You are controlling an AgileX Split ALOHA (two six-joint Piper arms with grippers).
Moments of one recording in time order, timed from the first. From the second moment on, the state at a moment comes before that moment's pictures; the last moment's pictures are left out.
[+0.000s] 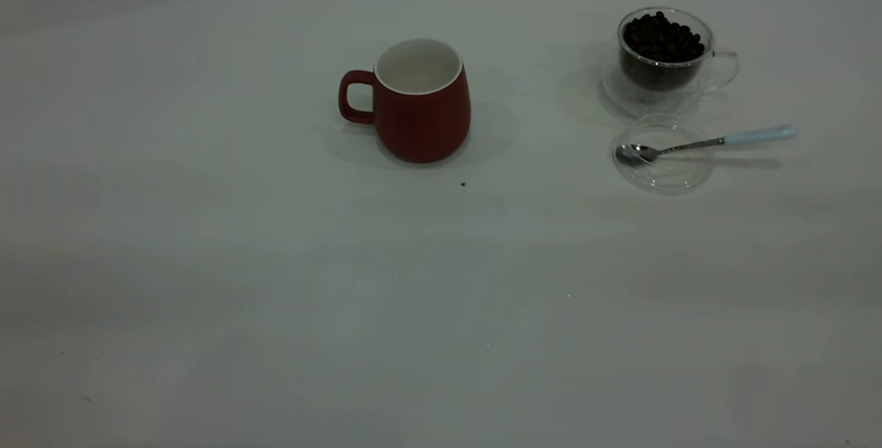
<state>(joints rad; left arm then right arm) -0.21 0.25 -0.49 -0.11 1.12 0.08 0.08 -0.02 -0.47 -0.08 1.13 0.05</state>
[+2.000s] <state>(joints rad) 0.02 -0.02 -0.50 -0.11 1.16 0.15 0.08 -0.02 -0.47 -0.08 1.13 0.05</state>
